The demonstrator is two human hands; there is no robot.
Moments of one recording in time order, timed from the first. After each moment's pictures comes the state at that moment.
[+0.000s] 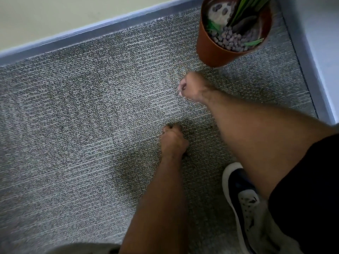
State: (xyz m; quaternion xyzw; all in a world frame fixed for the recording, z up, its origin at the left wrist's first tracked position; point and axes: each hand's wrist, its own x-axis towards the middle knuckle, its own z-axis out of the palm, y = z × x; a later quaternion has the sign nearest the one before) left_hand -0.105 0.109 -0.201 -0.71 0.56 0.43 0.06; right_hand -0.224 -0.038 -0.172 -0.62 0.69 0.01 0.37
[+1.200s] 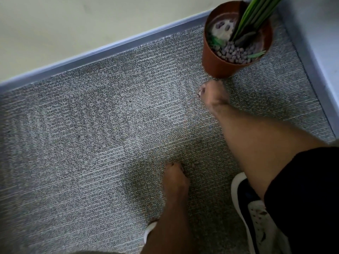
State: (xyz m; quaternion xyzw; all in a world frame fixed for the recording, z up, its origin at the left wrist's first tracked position) left_hand -0.082 0.194 -0.181 -0.76 0.50 0.41 0.09; right_hand -0.248 -0.035 -0.184 -0.58 0.79 -0.03 0.21
